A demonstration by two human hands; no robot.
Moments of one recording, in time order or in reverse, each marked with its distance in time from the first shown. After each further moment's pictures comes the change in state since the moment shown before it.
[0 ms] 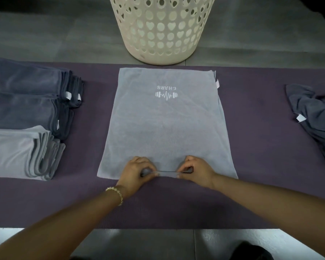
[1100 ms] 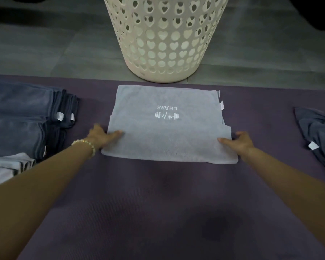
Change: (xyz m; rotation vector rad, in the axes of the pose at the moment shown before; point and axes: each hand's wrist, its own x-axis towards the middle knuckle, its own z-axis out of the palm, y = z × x) left_hand 0.146 -0.054 -0.140 -0.097 0.132 -0.939; right_hand 0.092 0.044 -0.164 0.197 0.617 0.584
